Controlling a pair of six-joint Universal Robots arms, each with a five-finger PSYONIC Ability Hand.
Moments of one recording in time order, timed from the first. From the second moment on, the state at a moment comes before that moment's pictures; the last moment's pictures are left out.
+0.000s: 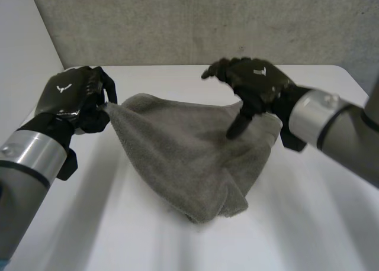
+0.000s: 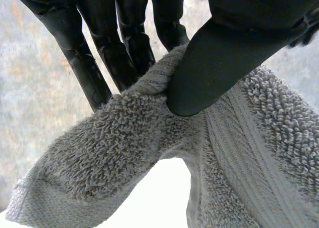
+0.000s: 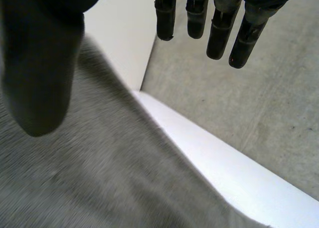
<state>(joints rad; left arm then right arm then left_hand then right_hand) 4.32 -1.47 -1.84 3.37 -1.53 3.07 2.00 -1.29 1.28 0.16 1.12 3.06 1.20 1.22 1.22 1.22 1.03 0.27 0.25 0.26 0.27 0.09</state>
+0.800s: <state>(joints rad) 4.36 -1.52 -1.48 3.46 -1.46 3.09 2.04 -0.62 0.08 0.21 1.50 3.02 1.20 1.22 1.22 1.22 1.03 1.33 1.33 1.32 1.34 1.16</state>
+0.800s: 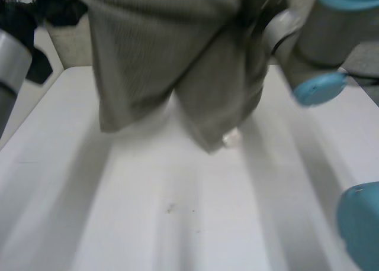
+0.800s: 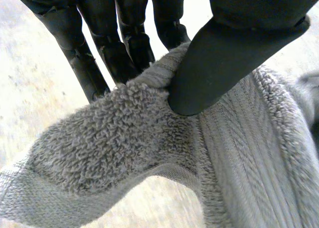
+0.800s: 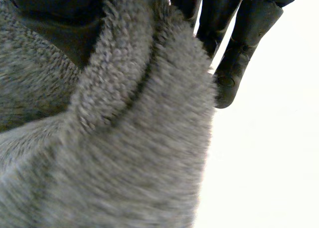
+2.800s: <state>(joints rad) 4.49 -1.87 -1.03 3.61 -1.59 3.20 1.89 -0.88 0.21 -0.02 1.53 3.00 1.20 1.22 1.22 1.22 1.03 1.34 1.34 1.33 1.34 1.16</state>
